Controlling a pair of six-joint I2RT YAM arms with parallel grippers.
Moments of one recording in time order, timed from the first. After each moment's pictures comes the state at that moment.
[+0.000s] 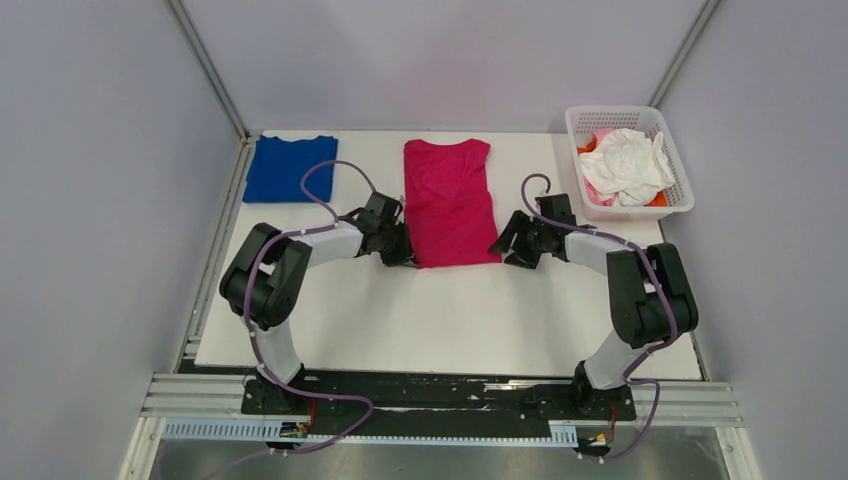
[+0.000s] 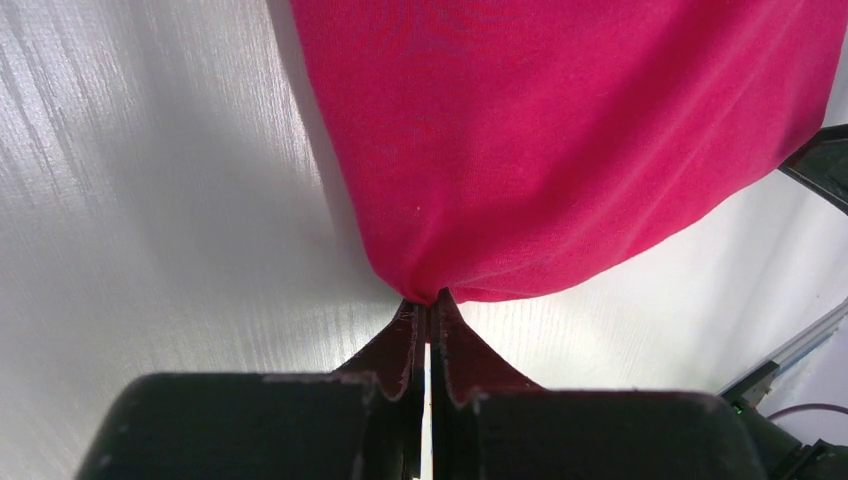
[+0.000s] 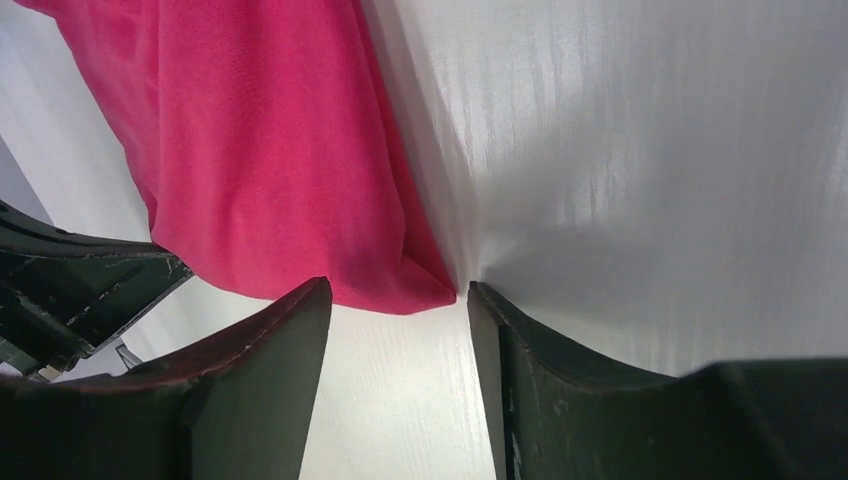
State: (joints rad) left arm -0.51 1.82 1.02 -0.17 0.27 -0.66; right arm 0.19 1.66 0.84 -0.12 -0.39 0.66
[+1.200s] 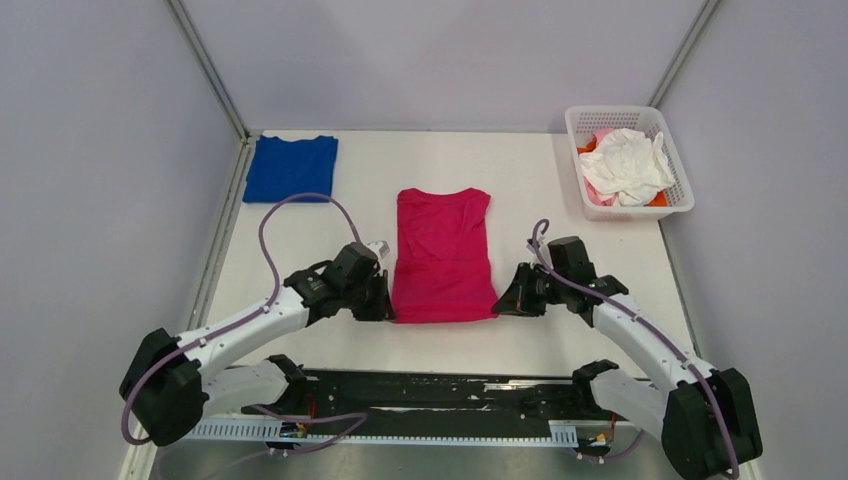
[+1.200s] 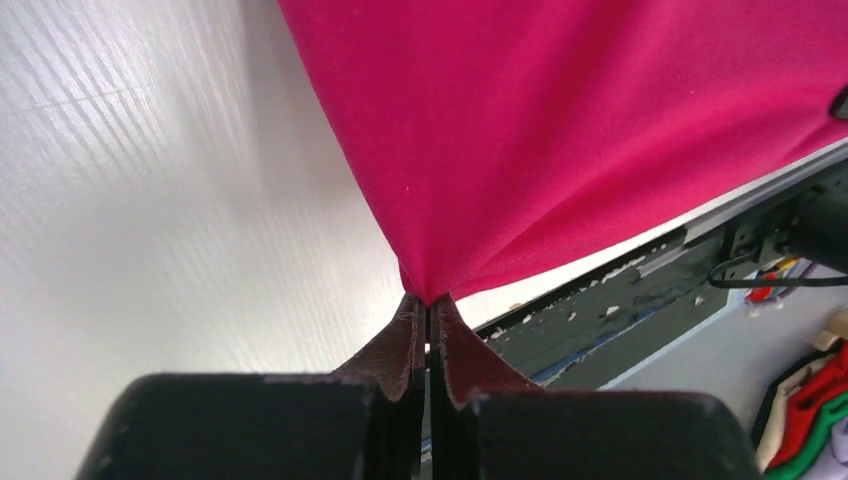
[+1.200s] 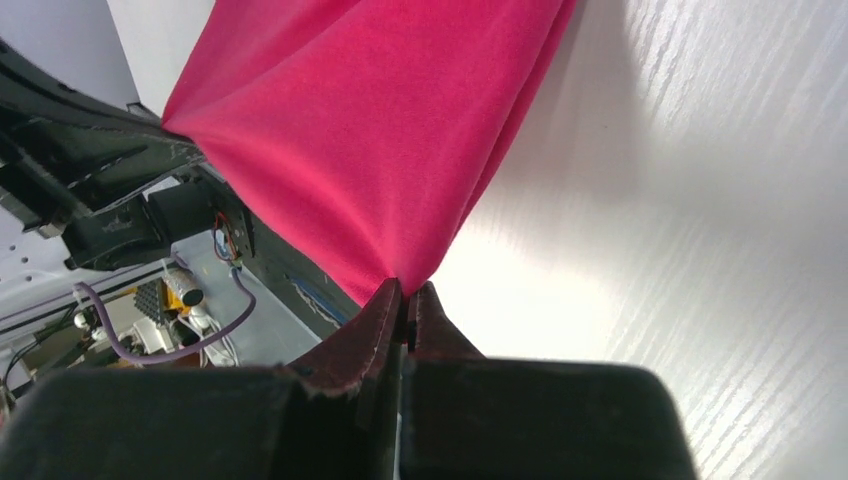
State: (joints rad) left arm -0.73 1.12 0.65 -0.50 0.17 -0.69; right arm 0.33 1.02 0.53 -0.42 -0.59 0.62
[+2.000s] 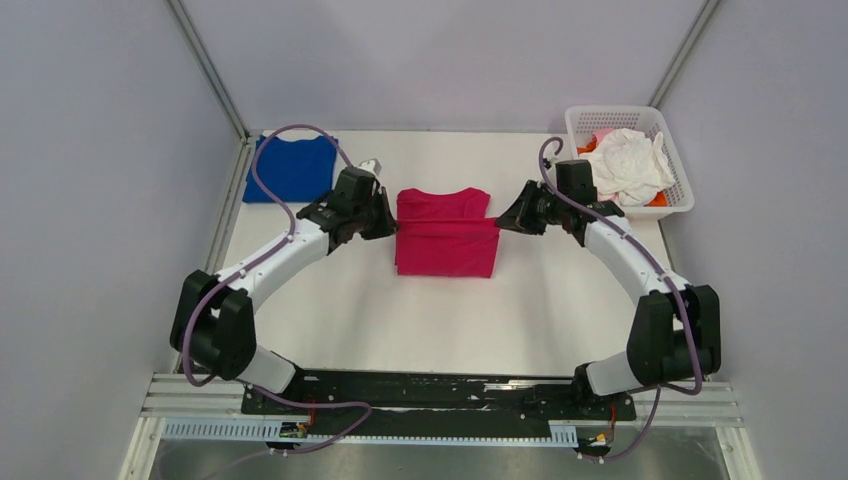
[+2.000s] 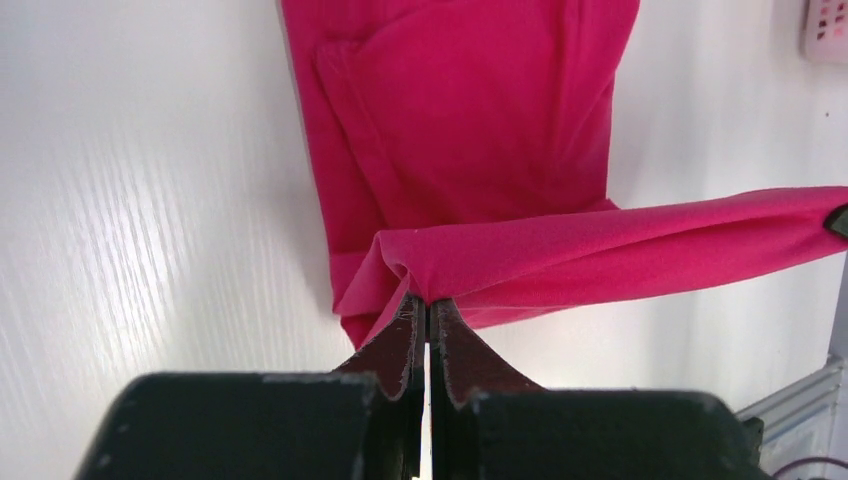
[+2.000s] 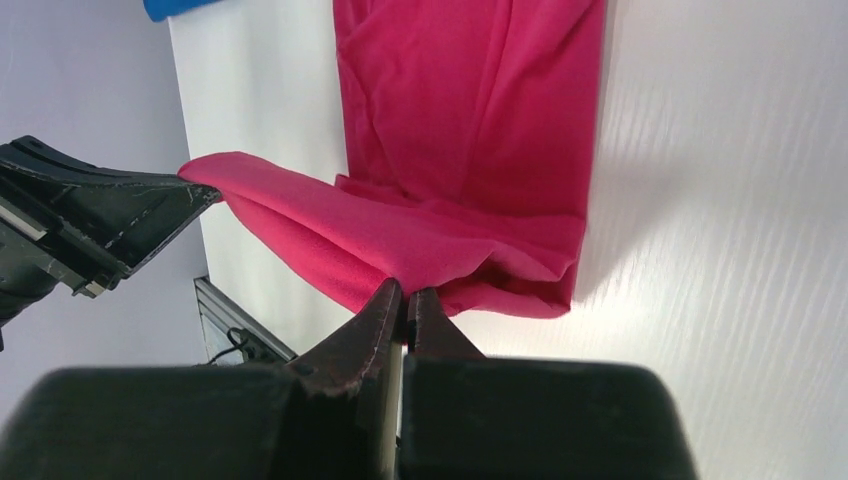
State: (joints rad) left arm -0.50 1.44 1.05 -0.35 0.06 -0.60; right arm 0.19 1.40 1.02 -0.38 -0.51 0.61
